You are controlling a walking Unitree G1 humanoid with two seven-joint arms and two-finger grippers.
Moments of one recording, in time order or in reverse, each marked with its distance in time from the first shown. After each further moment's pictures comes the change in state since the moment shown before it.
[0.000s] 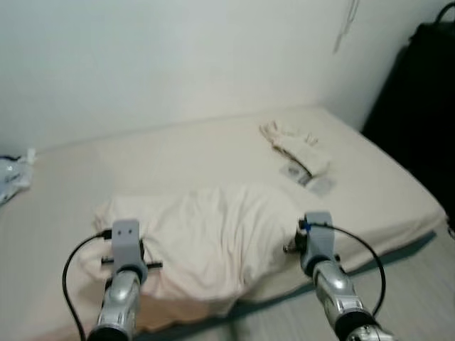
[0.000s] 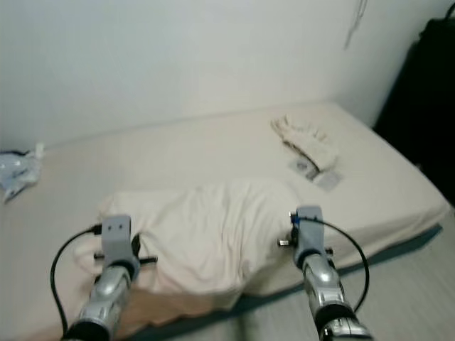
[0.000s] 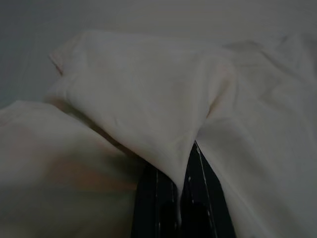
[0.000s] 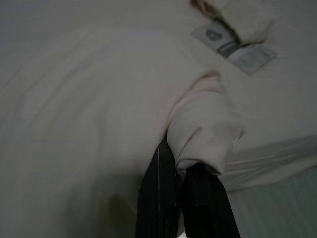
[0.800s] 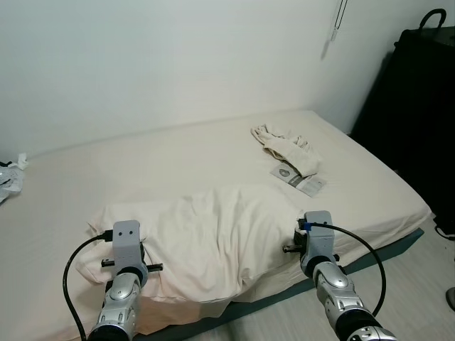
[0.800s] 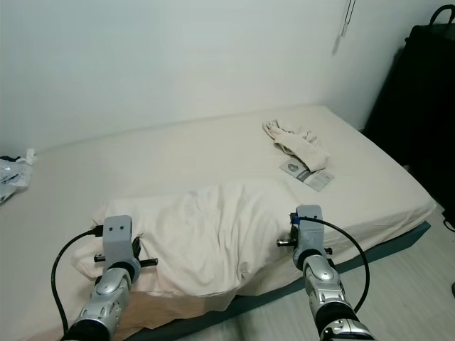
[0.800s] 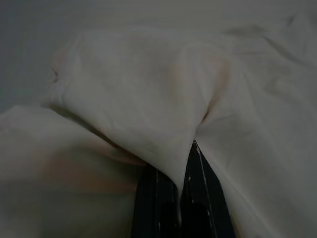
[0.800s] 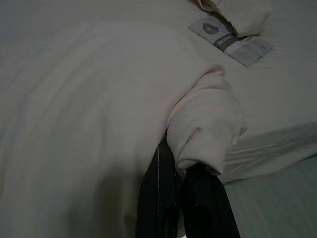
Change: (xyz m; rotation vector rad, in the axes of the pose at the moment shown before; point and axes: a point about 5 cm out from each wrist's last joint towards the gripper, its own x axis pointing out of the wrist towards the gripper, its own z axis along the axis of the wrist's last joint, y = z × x) left arm 0.000 -0.001 -0.005 0.034 0.043 0.007; right arm -0.001 0.002 -0.002 0.015 0.007 0.019
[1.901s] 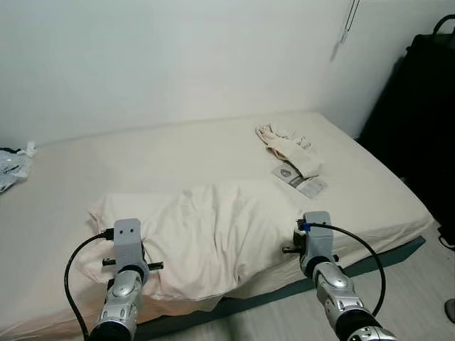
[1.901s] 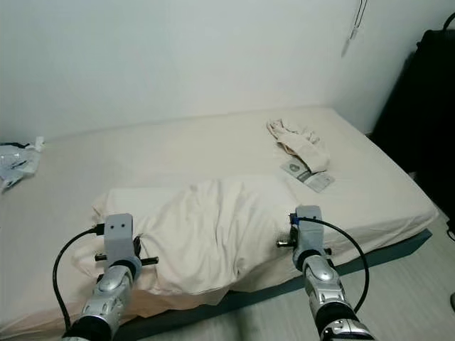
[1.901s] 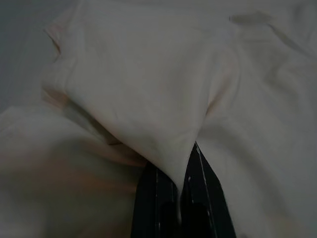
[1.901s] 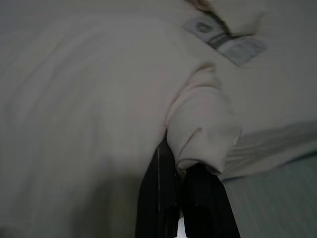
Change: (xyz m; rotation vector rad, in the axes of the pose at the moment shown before) left arm 0.001 -0.006 0.000 -0.038 0.021 0.015; right arm 0.000 -0.008 0.001 0.050 -0.003 -0.078
